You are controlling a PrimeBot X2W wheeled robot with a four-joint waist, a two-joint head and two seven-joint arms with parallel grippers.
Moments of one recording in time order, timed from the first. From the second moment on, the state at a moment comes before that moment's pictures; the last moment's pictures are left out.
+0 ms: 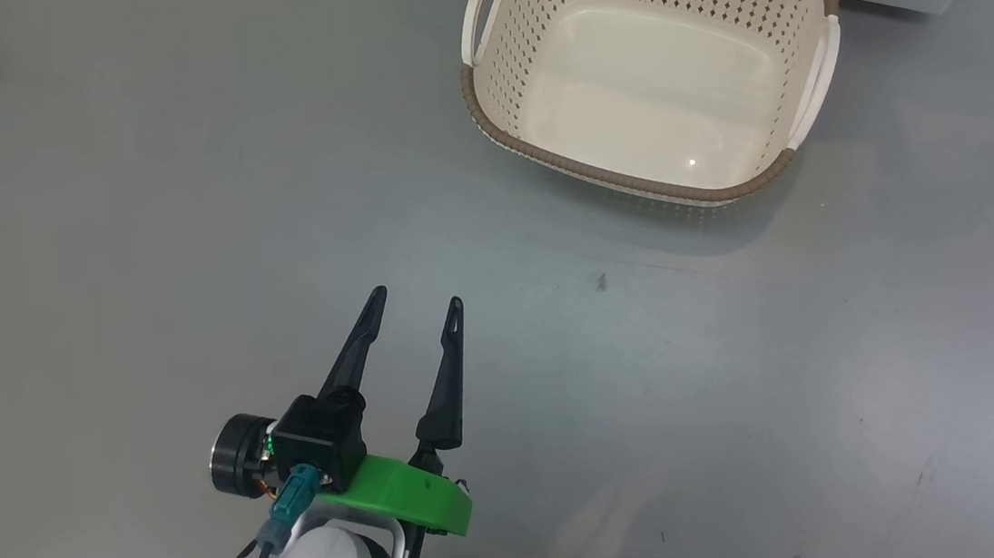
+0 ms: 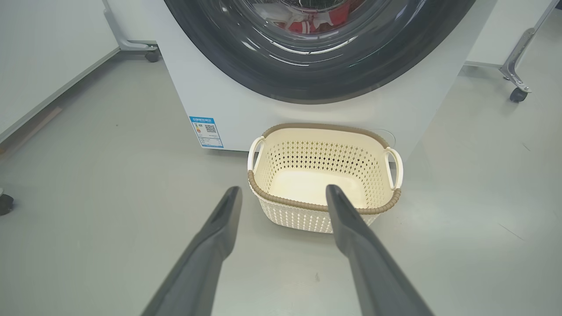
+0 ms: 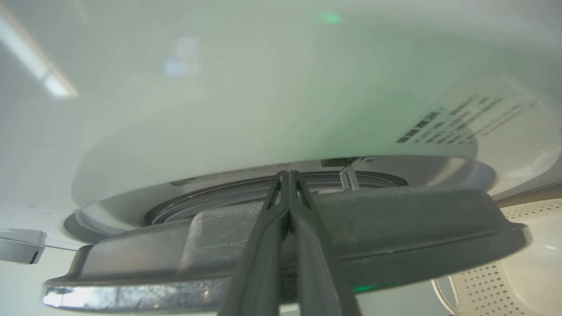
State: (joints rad) left arm -0.26 0.03 -0.53 0.16 -0.41 0.12 -0.25; right arm -1.33 -0.23 -0.11 0.75 1.30 -0.13 0.38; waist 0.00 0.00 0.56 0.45
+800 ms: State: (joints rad) left arm -0.26 0.03 -0.51 0.18 -0.41 0.12 -0.25; right arm -1.31 -0.23 -0.10 0.84 1.32 -0.13 0.49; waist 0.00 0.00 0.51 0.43
